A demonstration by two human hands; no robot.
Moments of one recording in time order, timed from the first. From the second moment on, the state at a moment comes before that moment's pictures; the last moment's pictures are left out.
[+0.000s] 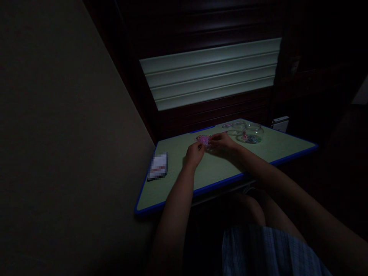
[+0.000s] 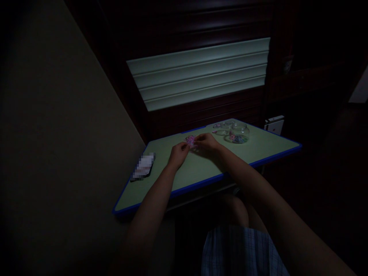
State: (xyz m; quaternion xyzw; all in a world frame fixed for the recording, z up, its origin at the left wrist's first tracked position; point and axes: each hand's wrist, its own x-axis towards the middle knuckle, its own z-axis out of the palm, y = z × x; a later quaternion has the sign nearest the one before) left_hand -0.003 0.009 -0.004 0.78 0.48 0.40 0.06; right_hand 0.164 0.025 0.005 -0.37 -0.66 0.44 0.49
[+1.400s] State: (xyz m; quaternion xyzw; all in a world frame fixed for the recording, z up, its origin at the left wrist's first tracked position) left_hand 0.002 0.024 -0.009 0.68 0.44 0.54 0.23; right_hand 0.160 0.016 0.005 -0.42 -0.65 0.49 0.41
